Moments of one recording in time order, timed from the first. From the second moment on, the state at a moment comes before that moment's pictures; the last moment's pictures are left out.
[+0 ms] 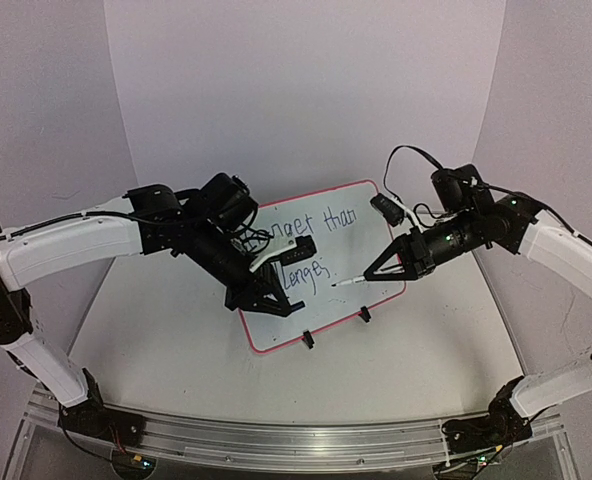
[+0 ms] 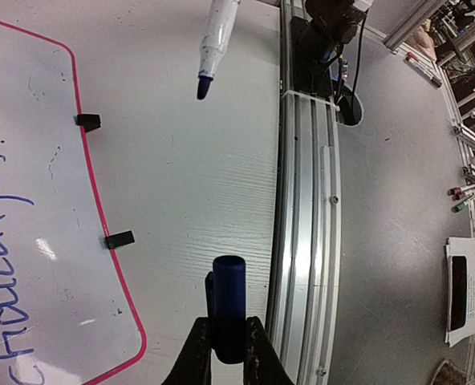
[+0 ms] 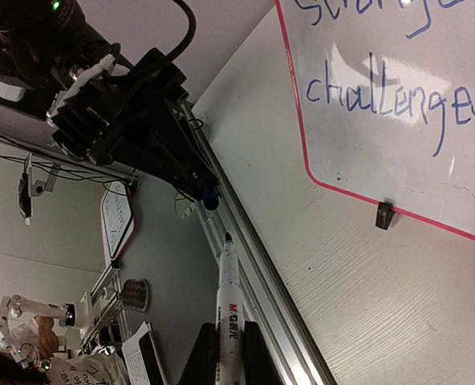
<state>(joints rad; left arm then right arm) -1.00 1.56 1.47 -0.81 0.51 0.22 0.59 1.30 1.26 -0.78 -0.88 0.23</state>
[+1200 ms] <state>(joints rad) -1.05 1.59 1.47 -0.80 0.60 0.26 0.69 1.43 1.25 -0.79 -1.05 0.24</state>
